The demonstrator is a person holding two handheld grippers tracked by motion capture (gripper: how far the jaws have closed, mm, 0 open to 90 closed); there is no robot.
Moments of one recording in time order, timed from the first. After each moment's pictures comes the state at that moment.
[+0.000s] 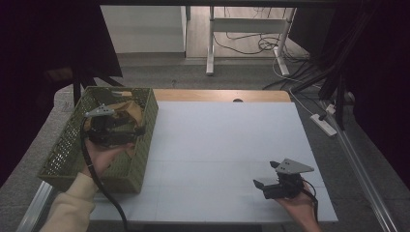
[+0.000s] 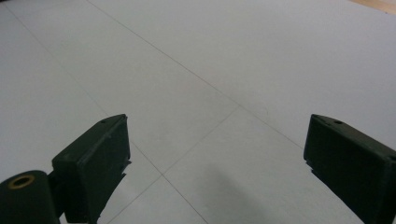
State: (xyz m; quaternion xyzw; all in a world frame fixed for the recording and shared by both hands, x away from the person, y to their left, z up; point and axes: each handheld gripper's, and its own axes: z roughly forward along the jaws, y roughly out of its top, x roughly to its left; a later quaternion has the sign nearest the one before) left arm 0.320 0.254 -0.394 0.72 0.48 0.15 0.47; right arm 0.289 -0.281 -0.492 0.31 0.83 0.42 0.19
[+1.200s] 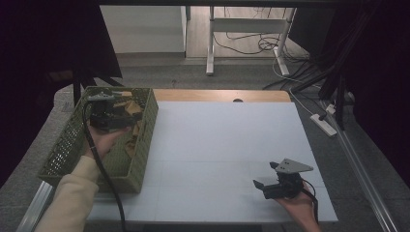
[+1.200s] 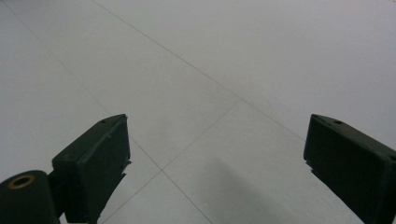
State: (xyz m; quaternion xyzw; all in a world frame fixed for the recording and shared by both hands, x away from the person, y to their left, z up) left arm 0.367 0.272 -0.394 0.71 0.52 0.16 0.45; right arm 0.291 -0.283 -0.497 0.32 0.83 0.41 0.18
